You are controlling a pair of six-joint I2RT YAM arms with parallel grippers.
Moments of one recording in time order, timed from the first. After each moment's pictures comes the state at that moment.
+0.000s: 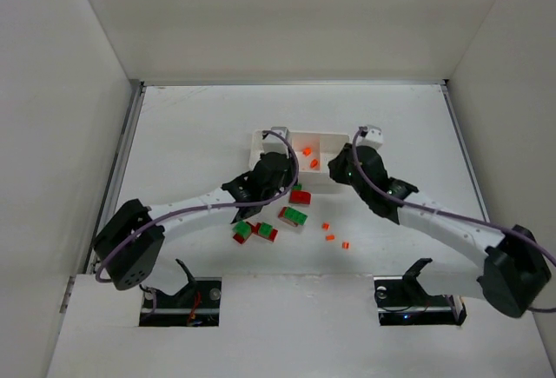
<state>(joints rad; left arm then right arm) -0.90 1.41 0.81 0.16 -0.42 -0.56 0.67 1.25 0.78 -0.01 0.37 0.69</state>
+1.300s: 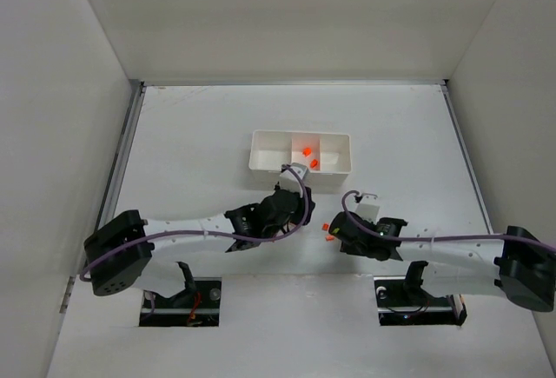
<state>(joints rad) -1.14 1.34 0.68 0.21 -0.41 -0.53 1.09 1.11 0.52 -0.64 0.46 1.16</state>
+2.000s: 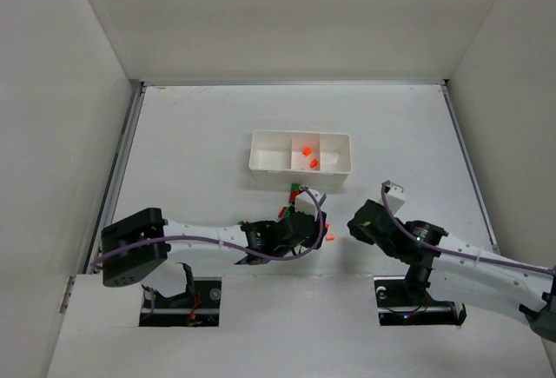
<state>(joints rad) -1.30 1.40 0.66 0.19 -0.42 -0.61 1.03 0.82 0.52 -0.64 0.53 1.21</state>
